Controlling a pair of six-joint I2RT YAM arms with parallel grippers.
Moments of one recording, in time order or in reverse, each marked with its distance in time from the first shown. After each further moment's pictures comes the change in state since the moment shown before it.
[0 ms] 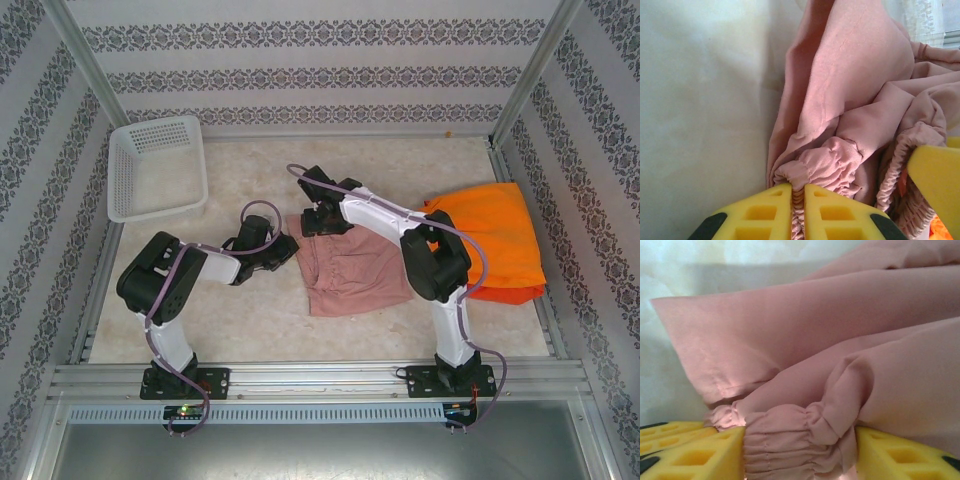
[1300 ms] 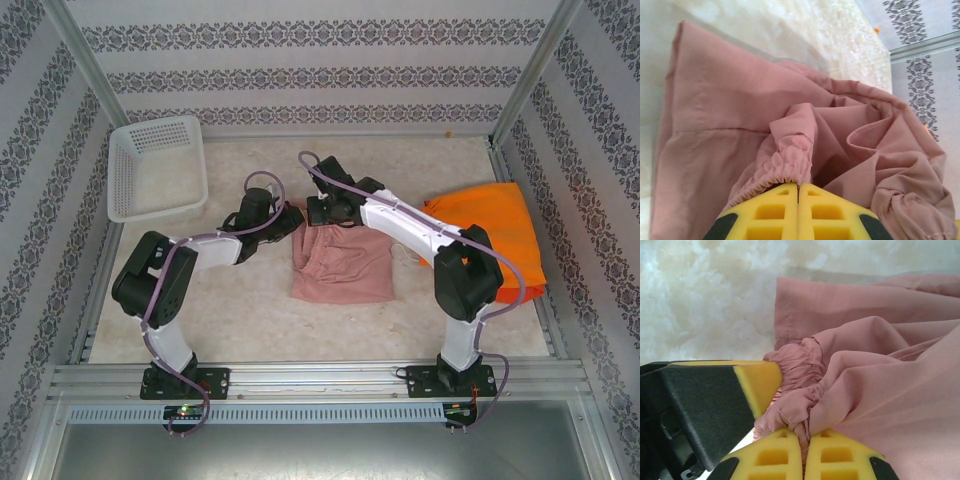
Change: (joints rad) left arm 0.024 -0.016 0.213 -0.108 -0.011 0.115; right arm 0.006 -0.216 -0.114 0.134 -0.036 -0.013
